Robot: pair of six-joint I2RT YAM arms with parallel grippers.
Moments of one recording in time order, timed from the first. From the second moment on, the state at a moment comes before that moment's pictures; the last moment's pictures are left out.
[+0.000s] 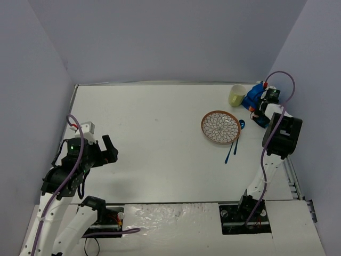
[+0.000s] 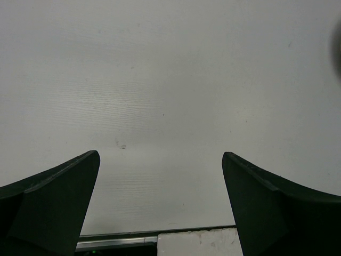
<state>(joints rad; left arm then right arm) -0.25 0.62 0.90 -0.93 -0.06 -0.41 -0.34 2.21 1.55 -0.15 -0.03 -0.05</state>
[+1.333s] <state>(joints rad) -0.29 0.62 1.15 -1.02 -0.14 -0.51 0.78 2.08 2.20 -0.34 0.20 0.02</state>
